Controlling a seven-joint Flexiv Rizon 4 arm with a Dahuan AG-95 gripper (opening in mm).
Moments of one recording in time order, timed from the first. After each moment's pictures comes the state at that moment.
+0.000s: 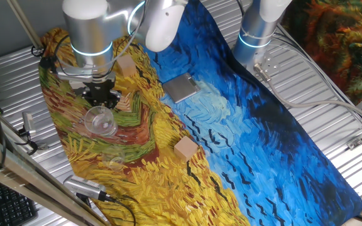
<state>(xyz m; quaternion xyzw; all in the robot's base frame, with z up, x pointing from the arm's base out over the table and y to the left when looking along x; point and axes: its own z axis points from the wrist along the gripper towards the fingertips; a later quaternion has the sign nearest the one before) 0.628 0.017 0.107 -0.49 0.87 -0.01 0.08</state>
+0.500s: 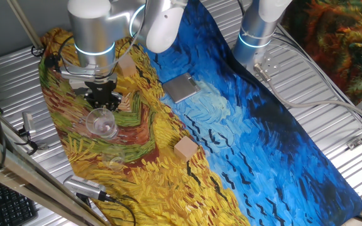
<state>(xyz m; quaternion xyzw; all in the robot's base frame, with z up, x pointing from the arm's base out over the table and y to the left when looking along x) 0.629 0.017 0.096 -0.48 0.87 0.00 0.09</state>
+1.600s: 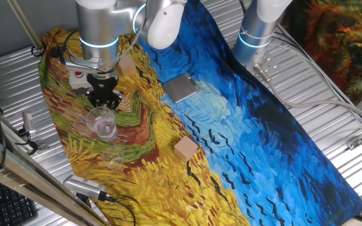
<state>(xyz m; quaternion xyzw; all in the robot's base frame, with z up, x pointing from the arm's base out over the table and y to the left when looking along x) 0.629 0.011 0.084 -0.49 0.86 0.02 0.13</state>
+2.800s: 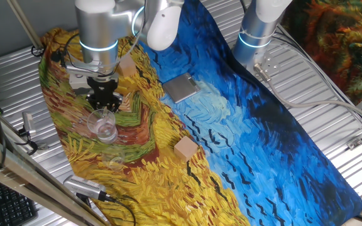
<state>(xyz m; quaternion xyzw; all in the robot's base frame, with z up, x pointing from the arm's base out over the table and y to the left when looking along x) 0.628 0.014 0.073 -0.49 0.86 0.01 0.13</state>
